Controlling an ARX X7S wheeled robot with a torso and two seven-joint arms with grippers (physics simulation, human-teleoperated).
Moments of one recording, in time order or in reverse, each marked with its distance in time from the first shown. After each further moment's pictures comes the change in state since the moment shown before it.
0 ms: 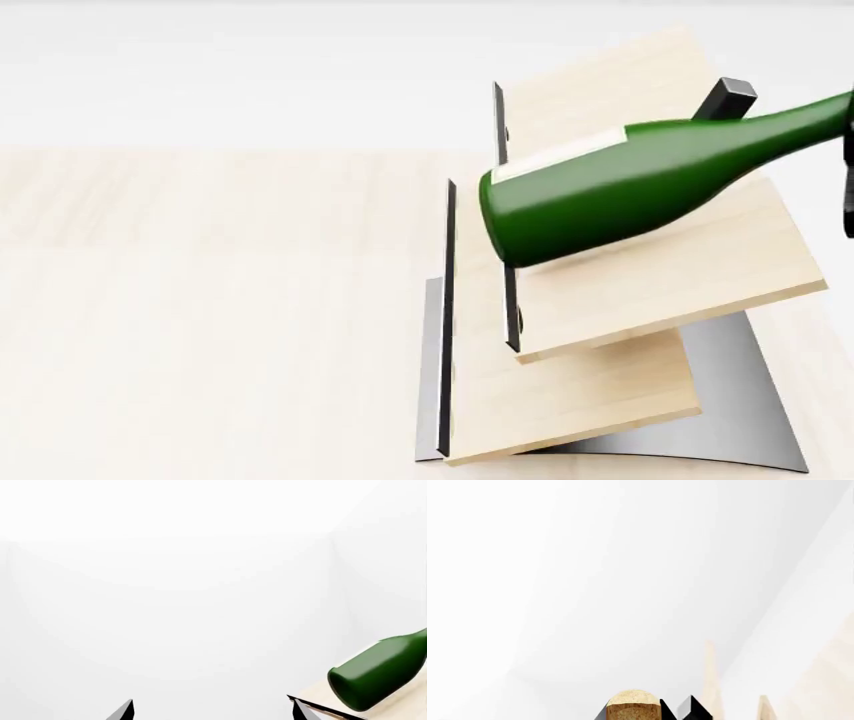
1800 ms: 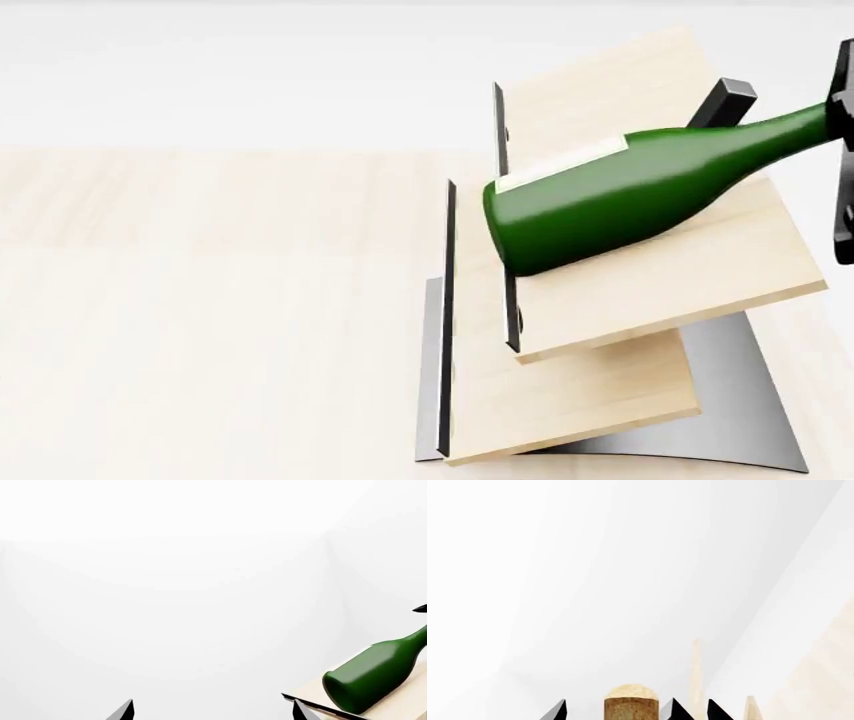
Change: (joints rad) left arm -0.007 -0.011 0.029 -0.011 0.009 0.009 -0.016; right arm 0.041 -0.029 -0.022 0.102 -0.050 0.032 -0.044
